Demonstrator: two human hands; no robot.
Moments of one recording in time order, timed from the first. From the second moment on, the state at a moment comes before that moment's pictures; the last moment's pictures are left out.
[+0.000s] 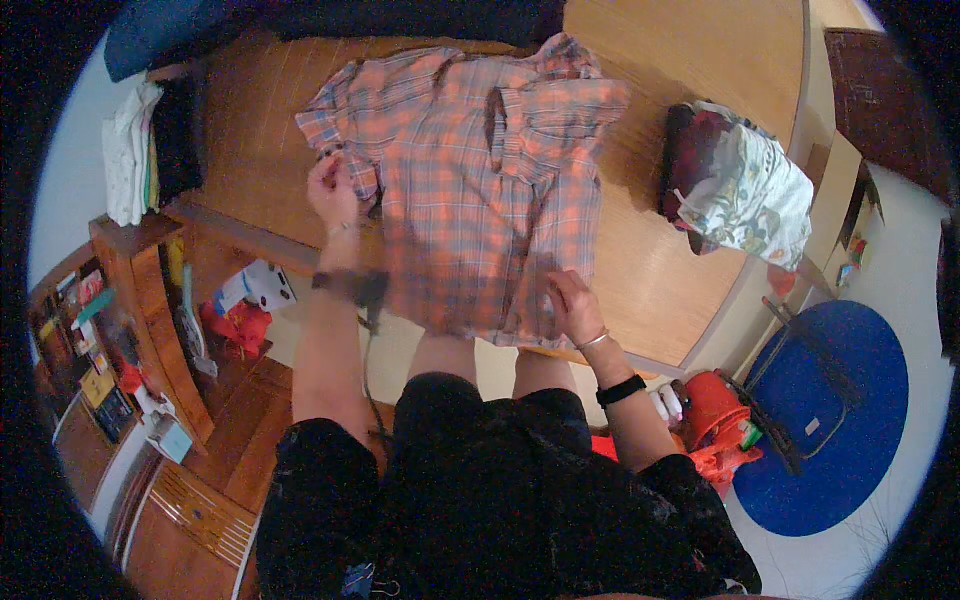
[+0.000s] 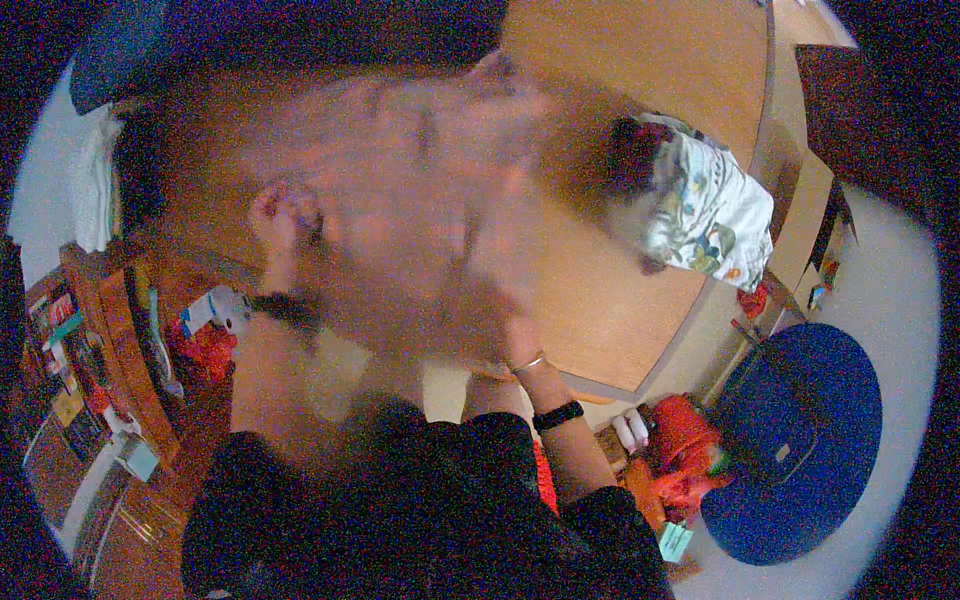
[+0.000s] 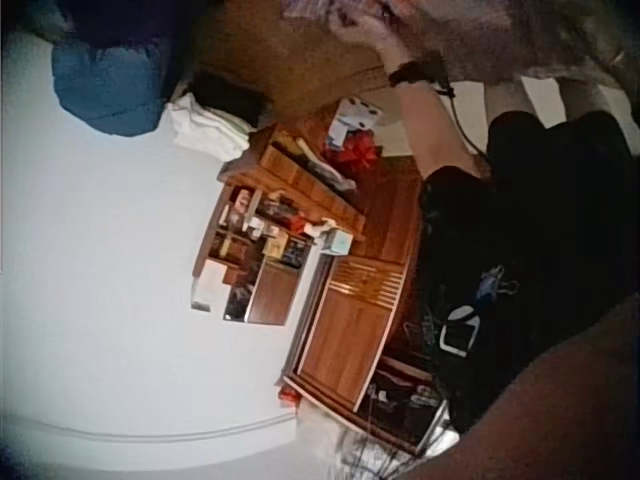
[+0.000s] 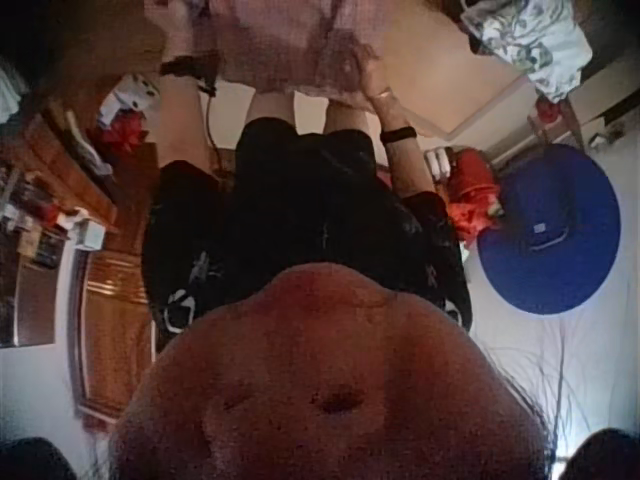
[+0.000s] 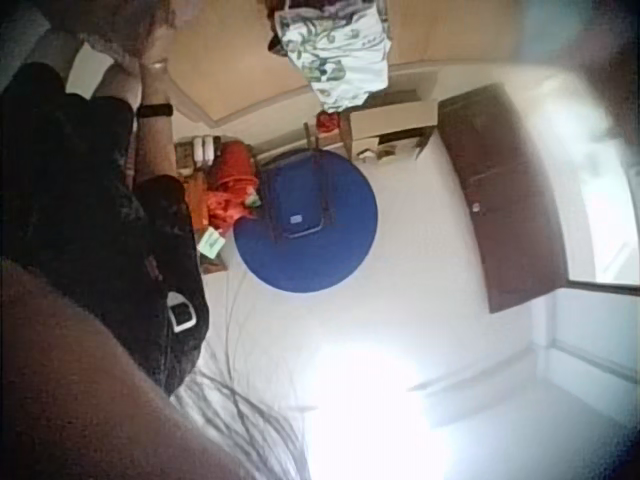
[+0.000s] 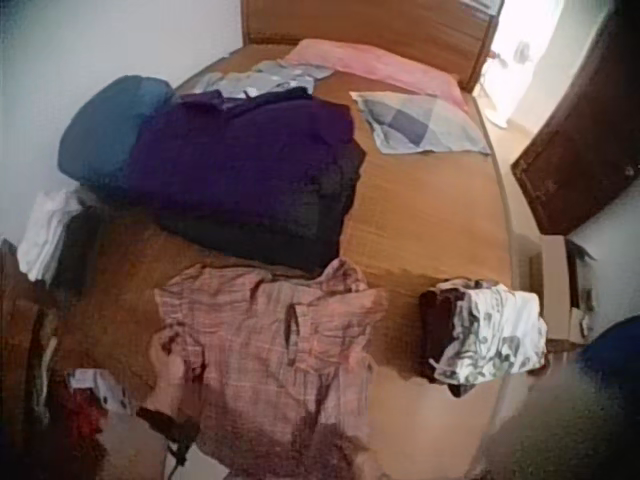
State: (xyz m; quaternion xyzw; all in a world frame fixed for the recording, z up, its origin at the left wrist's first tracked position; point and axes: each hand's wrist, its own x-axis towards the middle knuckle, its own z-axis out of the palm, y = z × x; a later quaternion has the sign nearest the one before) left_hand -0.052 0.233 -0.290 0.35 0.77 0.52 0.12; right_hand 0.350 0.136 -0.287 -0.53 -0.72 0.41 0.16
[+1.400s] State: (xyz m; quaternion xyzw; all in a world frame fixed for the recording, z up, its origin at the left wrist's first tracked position) left_hand -0.011 0.165 -0.234 0.36 0.71 0.41 0.44; right_hand 0.121 0.354 -0.279 -0.47 -0.87 0.13 0.11
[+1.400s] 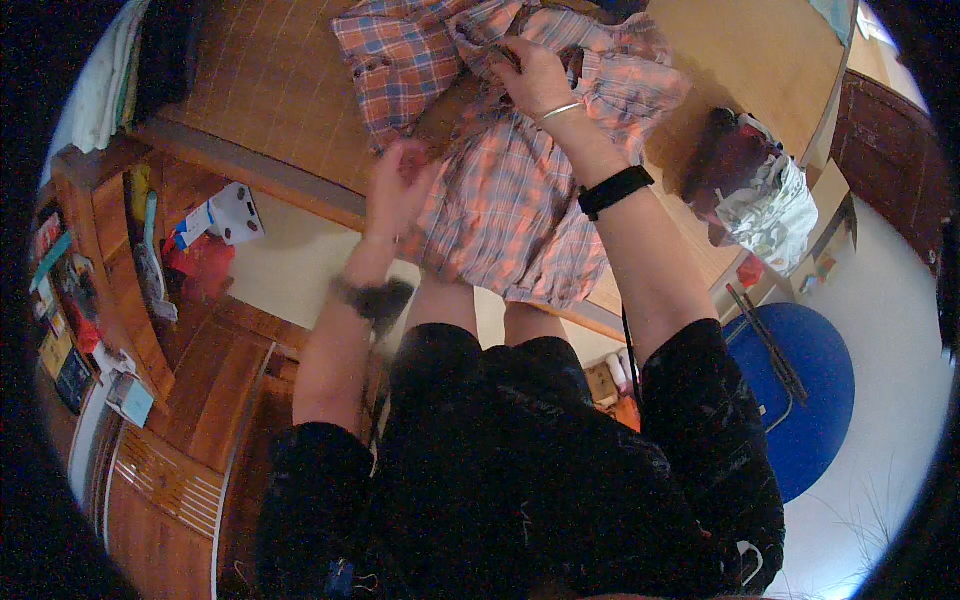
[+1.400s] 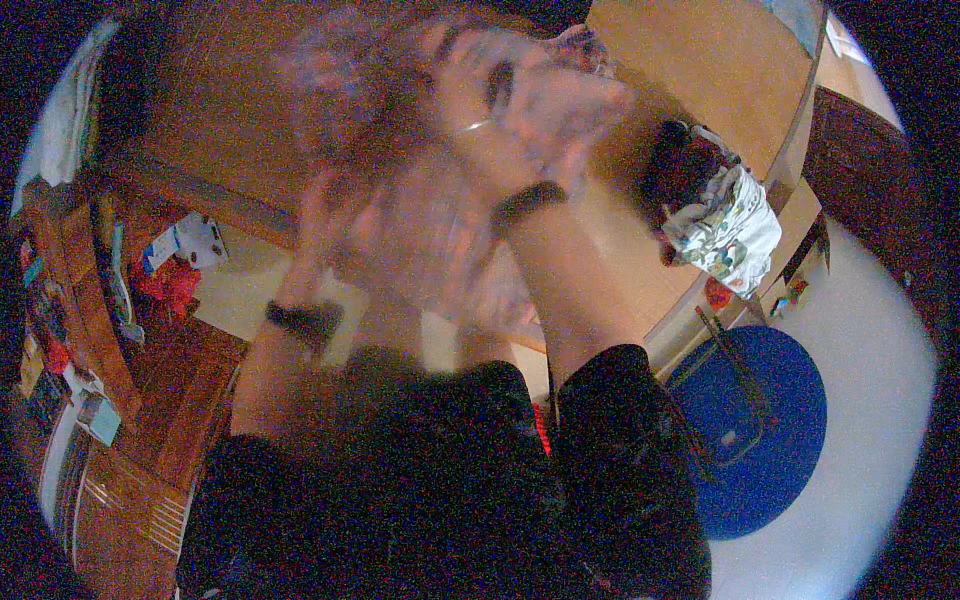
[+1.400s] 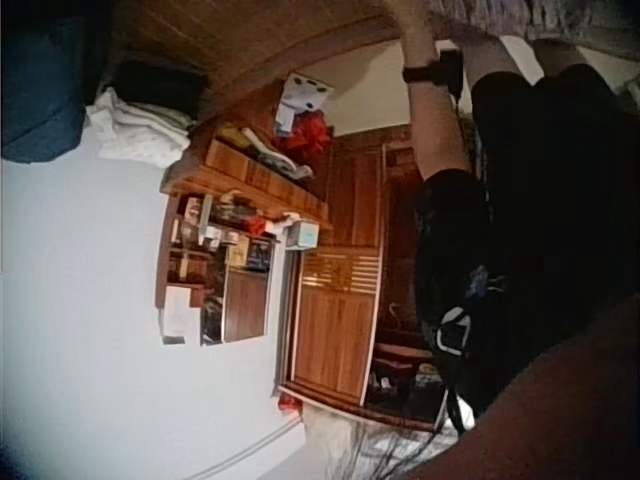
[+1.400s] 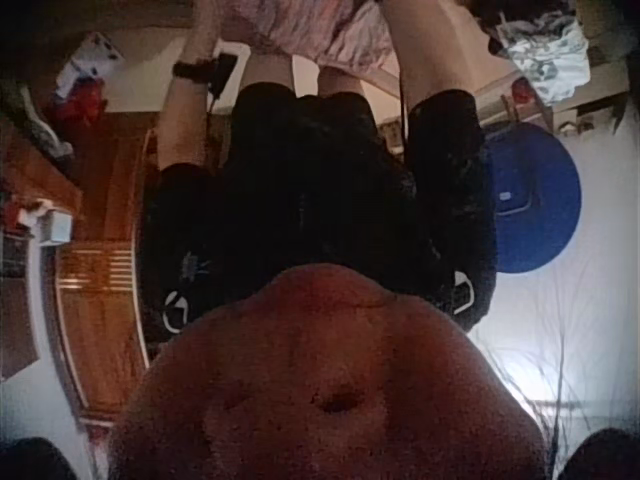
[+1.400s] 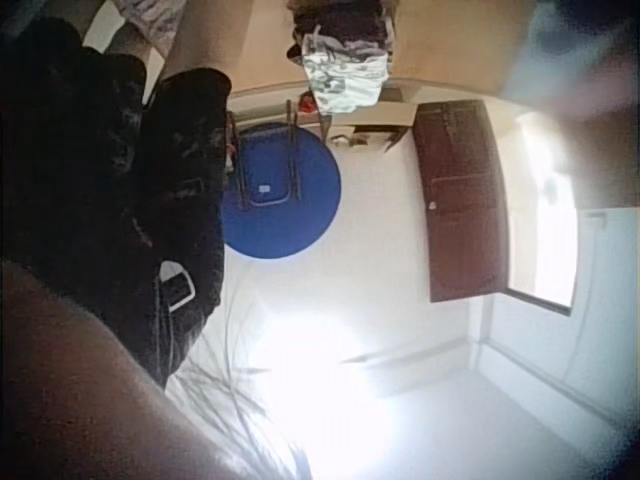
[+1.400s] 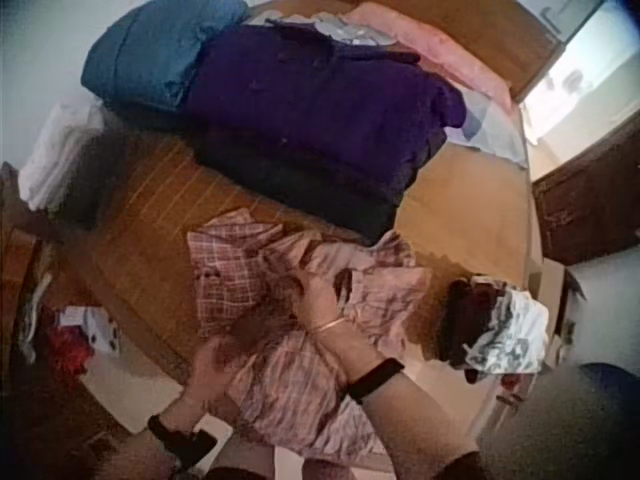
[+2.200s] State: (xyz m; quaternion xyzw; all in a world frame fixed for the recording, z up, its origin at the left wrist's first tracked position) left_hand 0.106 0.060 -0.255 0.68 0.62 0.06 0.39; right_hand 0.309 0.357 -0.360 -0.62 -0.61 0.45 0.22
